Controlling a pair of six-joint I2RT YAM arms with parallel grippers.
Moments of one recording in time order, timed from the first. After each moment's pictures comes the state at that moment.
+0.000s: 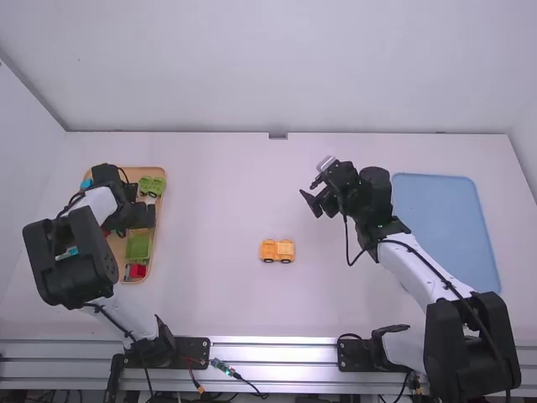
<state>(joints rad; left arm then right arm) 0.44 1.81 1.08 -0.56 -0.05 0.25 0.23 1.37 0.70 0.25 -0.43 -0.42</state>
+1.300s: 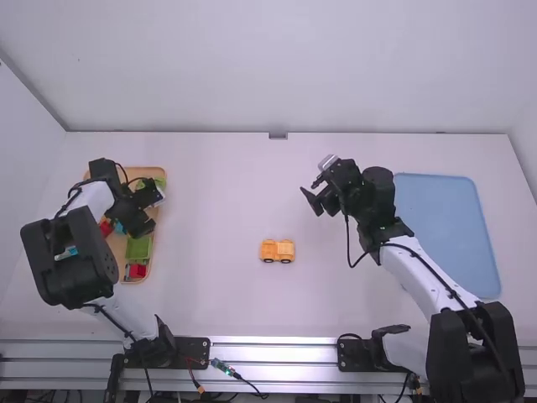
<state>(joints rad) 0.45 1.81 1.15 -0.67 0.08 1.25 0.23 1.33 0.70 0.25 -0.43 -0.42</state>
